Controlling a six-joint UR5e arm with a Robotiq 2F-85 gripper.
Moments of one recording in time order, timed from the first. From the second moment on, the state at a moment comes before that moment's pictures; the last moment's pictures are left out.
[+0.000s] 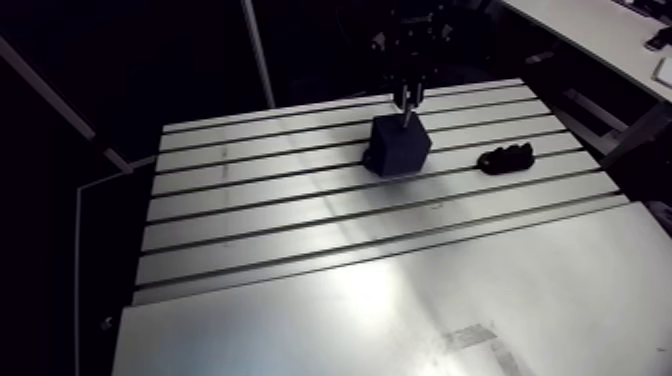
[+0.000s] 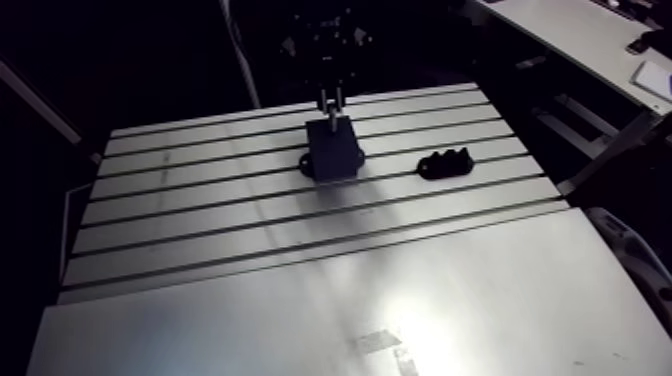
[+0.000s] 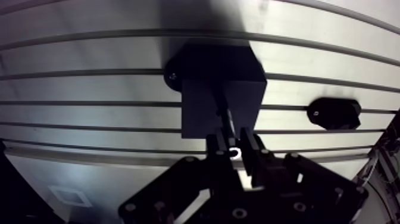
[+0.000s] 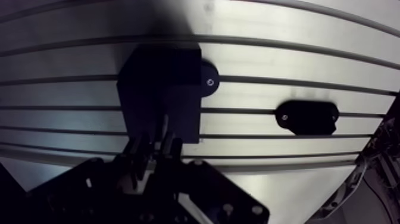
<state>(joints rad) -0.23 -1.05 1.43 -1.60 -1.67 -1.82</state>
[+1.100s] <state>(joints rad) -0.22 -1.05 1.45 -1.61 -1.67 -1.82</state>
